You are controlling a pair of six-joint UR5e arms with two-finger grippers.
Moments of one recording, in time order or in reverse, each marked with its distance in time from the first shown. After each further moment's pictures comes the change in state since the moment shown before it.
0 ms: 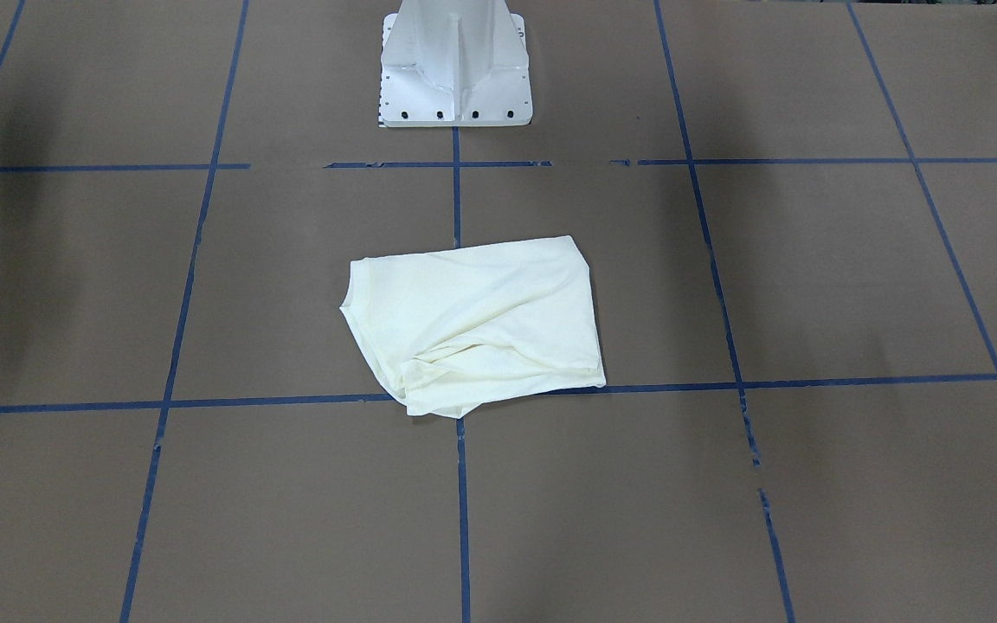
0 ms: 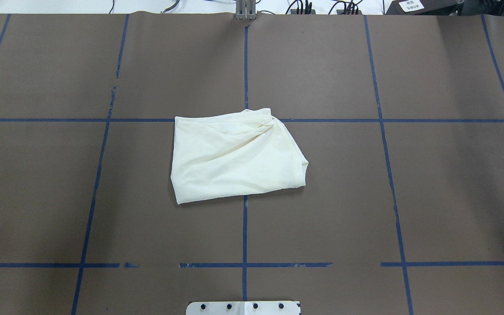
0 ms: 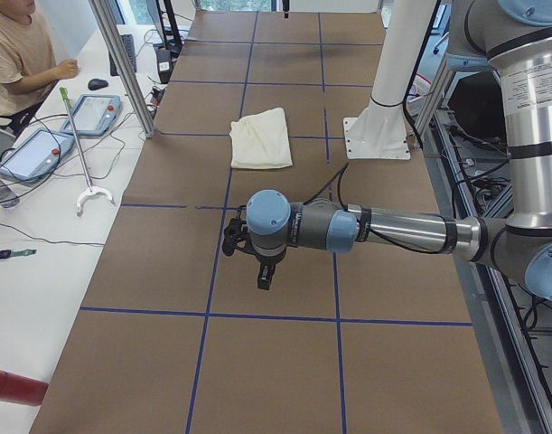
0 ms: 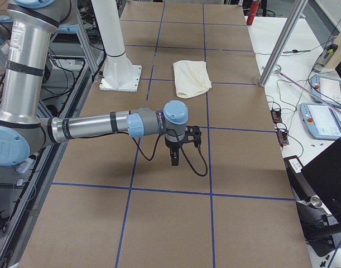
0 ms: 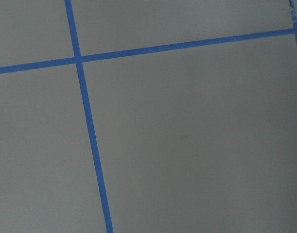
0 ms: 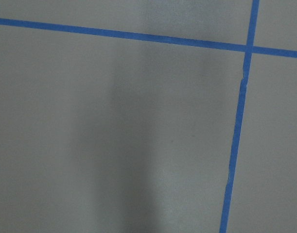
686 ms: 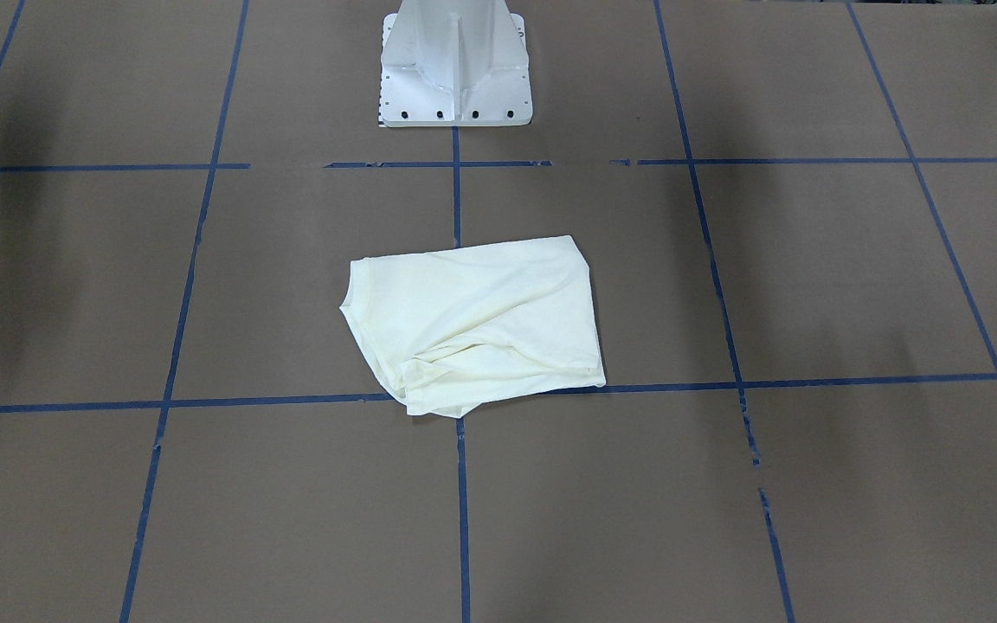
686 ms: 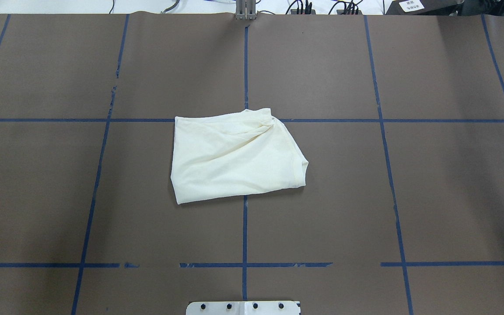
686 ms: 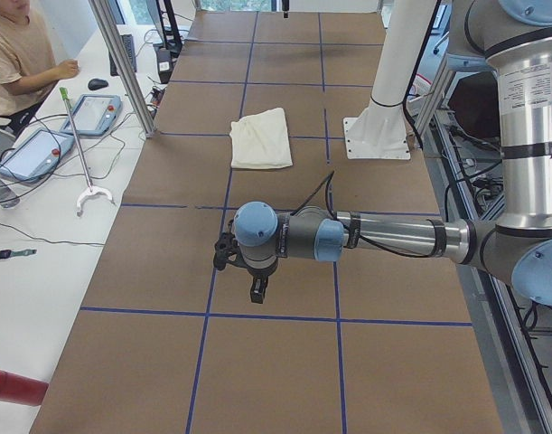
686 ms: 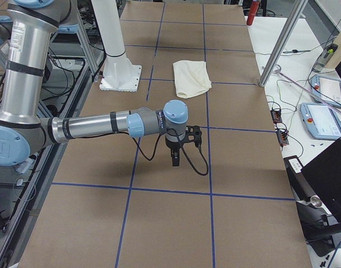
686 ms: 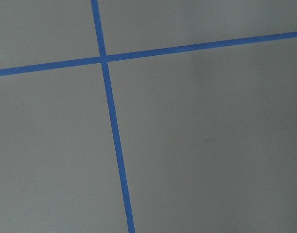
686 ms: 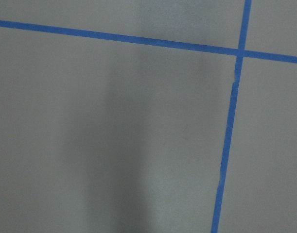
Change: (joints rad) left arm 0.000 -0.004 0.037 0.007 0.038 0.001; right arm 0.000 0.001 -0.001 0.004 -0.037 0.001
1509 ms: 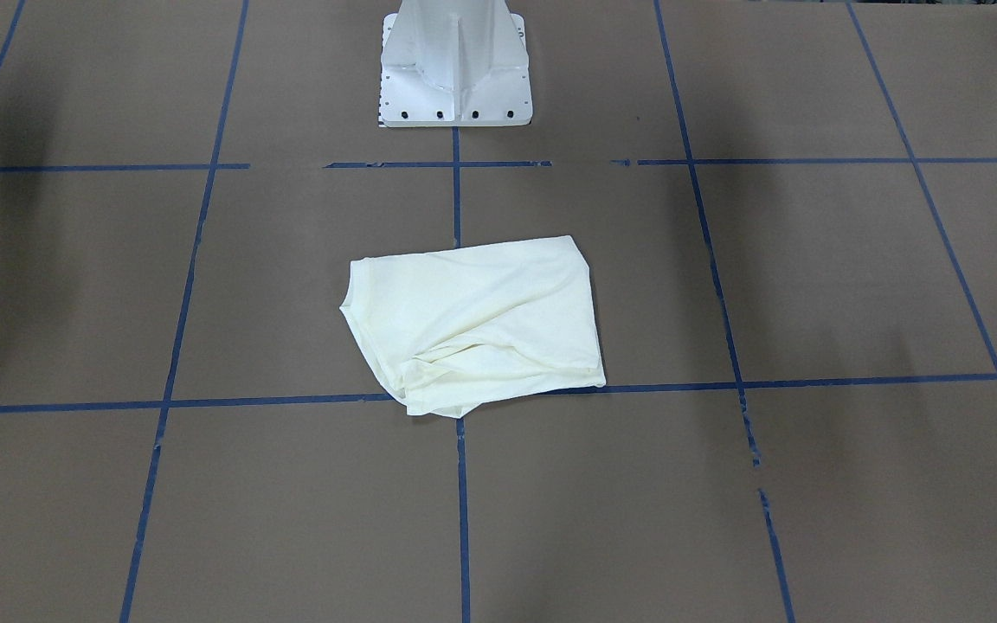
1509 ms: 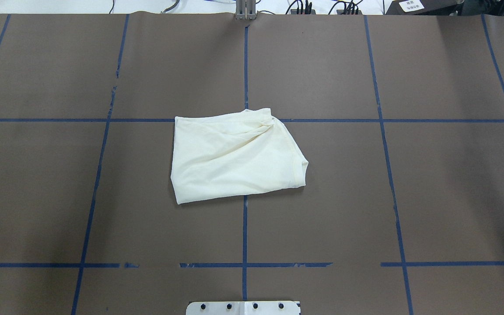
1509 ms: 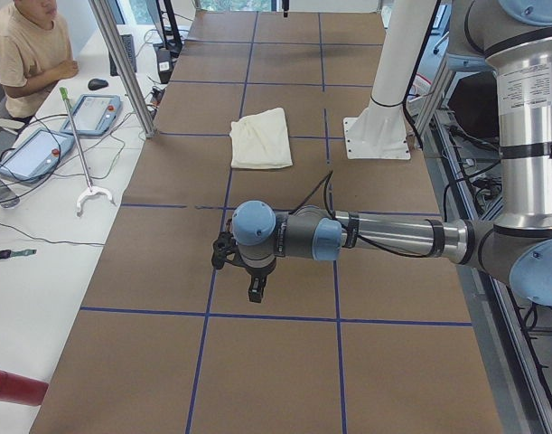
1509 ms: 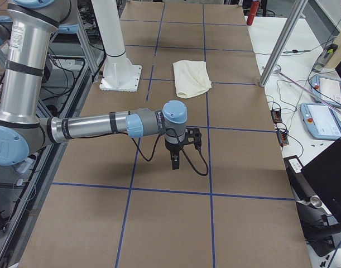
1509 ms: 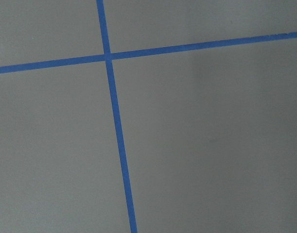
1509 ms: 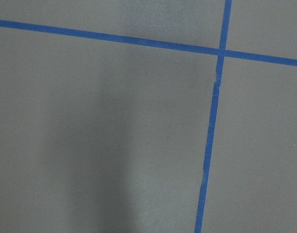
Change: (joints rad) left arm 0.000 -0.012 -0.004 -0.002 0.001 -0.002; right arm 0.000 -0.009 0.000 0.001 -0.038 0.001
